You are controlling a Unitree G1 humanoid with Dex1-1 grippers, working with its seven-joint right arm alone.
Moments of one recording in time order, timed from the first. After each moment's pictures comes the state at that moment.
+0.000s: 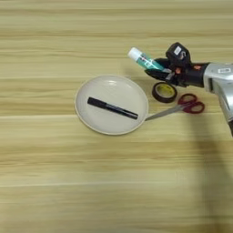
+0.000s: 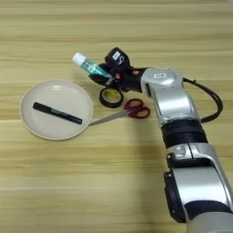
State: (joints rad) arm -0.64 -0.47 0.03 0.48 0.00 0.21 0.95
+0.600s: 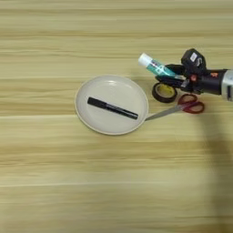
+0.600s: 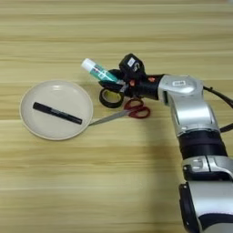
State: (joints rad) arm -0.54 -0.55 -0.01 0.41 0.06 0.18 1.05
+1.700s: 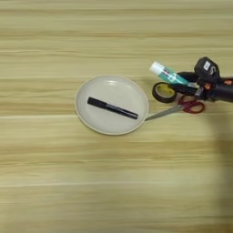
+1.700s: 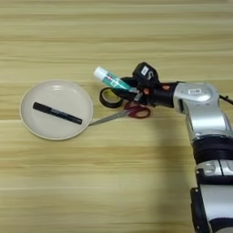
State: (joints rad) arm -0.52 -0.61 -0.03 0.54 0.06 0.04 1.10
